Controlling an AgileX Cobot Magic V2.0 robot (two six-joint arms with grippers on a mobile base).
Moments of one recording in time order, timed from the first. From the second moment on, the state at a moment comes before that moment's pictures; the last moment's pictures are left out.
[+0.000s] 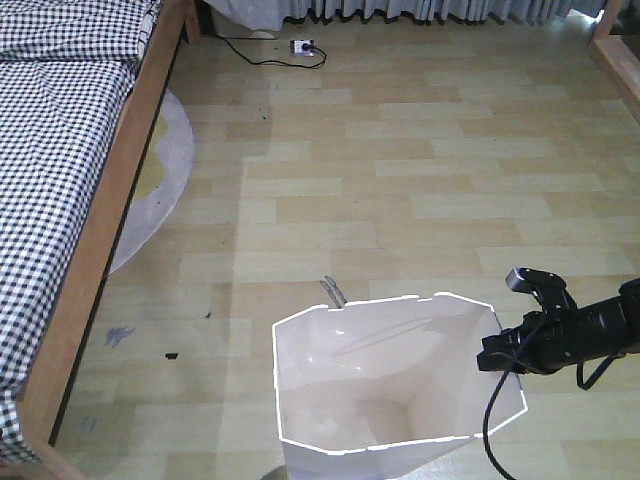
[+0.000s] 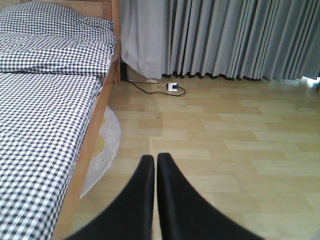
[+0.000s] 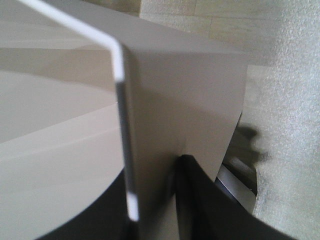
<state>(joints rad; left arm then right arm) 0.01 -0.01 0.03 -0.04 0.27 -0.04 -0.26 2.20 -0.73 1.32 0.59 -1.67</state>
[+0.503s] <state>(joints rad) 0.01 -0.01 0.03 -0.04 0.27 -0.04 -0.26 2.20 -0.73 1.32 0.59 -1.67</state>
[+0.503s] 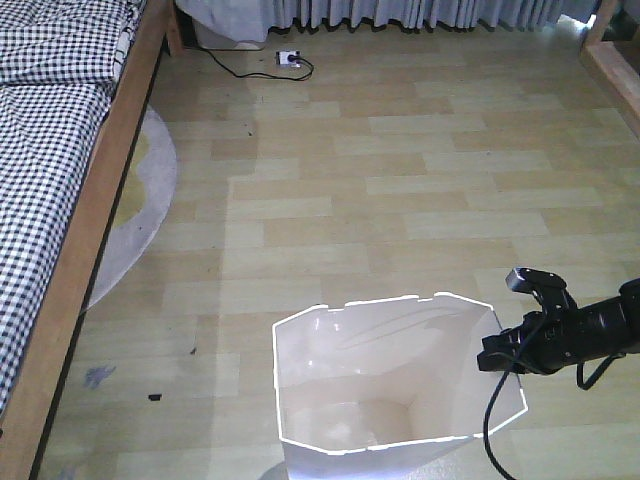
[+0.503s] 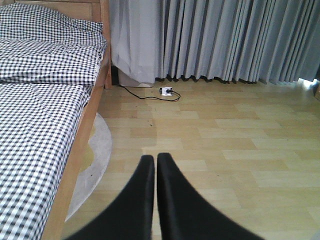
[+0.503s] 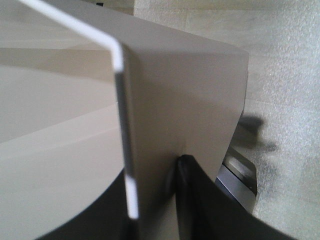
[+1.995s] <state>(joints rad) 0.01 -0.01 0.03 -0.04 0.27 -0.04 -0.26 2.20 -0.73 1.32 0.59 -1.67</state>
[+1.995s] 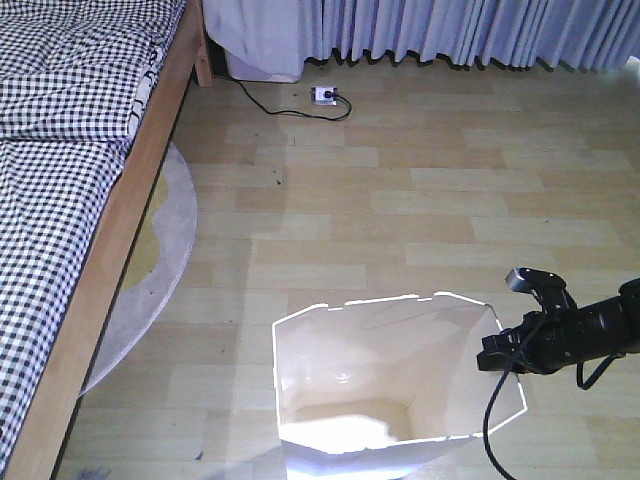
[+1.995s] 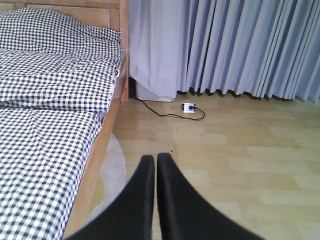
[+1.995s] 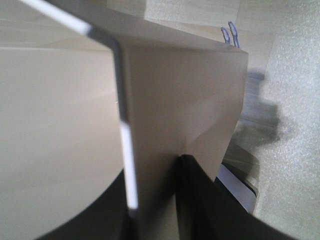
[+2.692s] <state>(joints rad) 0.01 -0.01 0.03 -0.04 0.27 -0.04 -0.26 2.20 -0.73 1.32 0.59 -1.67</state>
